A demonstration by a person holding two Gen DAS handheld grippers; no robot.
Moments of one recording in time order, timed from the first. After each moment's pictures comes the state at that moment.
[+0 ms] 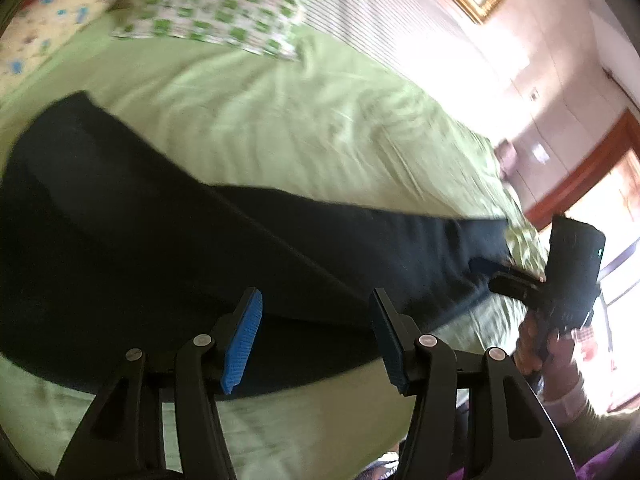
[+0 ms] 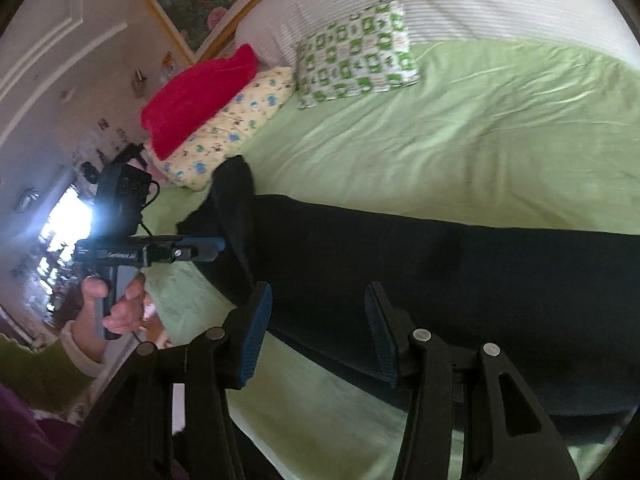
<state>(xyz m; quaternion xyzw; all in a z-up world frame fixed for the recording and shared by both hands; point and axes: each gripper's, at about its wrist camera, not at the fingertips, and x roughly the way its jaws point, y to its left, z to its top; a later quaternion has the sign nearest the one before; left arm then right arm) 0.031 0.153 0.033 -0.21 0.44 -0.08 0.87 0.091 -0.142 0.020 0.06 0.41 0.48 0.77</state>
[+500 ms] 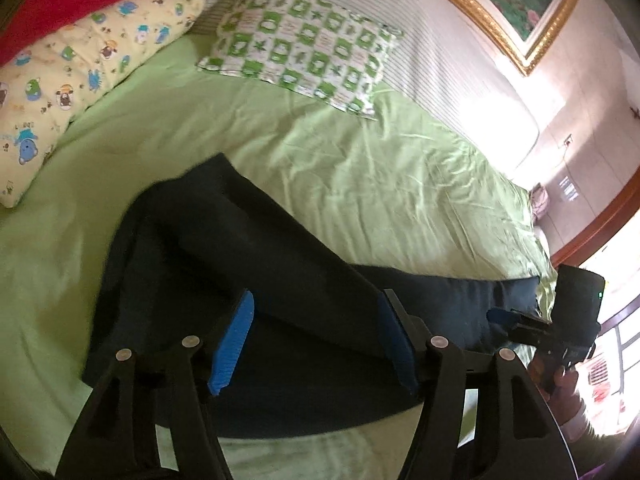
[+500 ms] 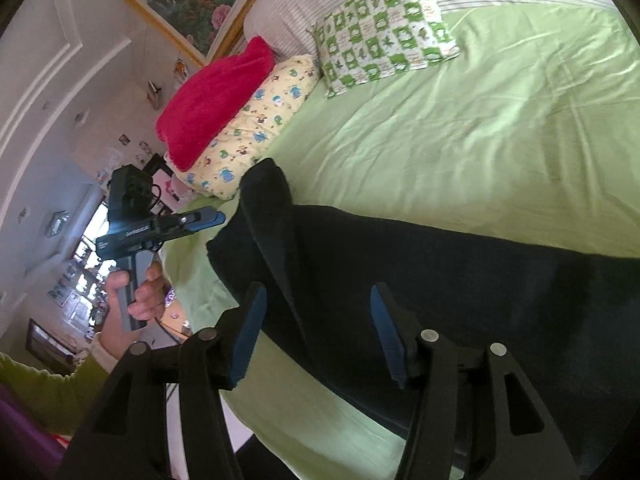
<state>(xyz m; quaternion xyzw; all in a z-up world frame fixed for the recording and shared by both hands) 0.028 0.256 0.056 -0.22 0.42 -0.01 0.88 0.107 -0.079 0.016 0.10 0.45 0.52 0.72</state>
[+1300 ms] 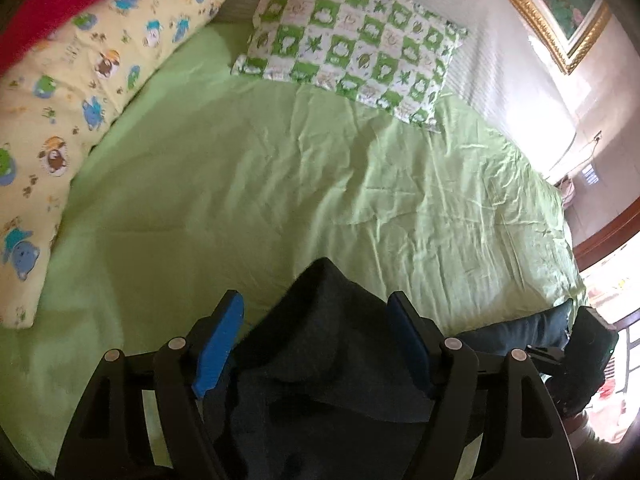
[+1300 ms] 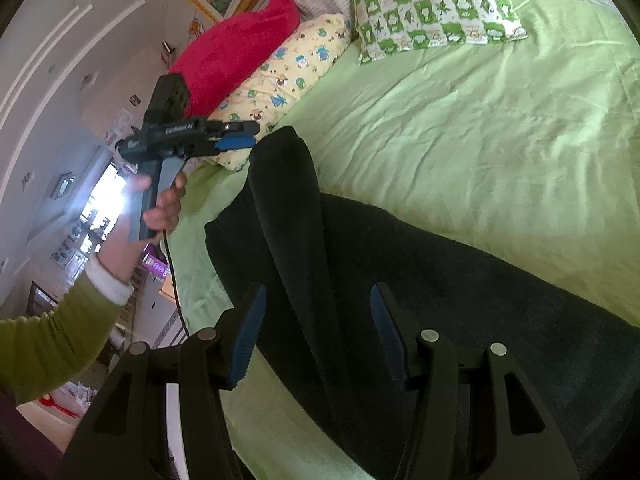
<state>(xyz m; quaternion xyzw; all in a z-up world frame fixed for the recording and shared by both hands) 0.118 0.352 0.050 -0.21 0.48 0.00 0.85 0.117 -0.002 -0.003 0.05 0.47 0.55 0.69</state>
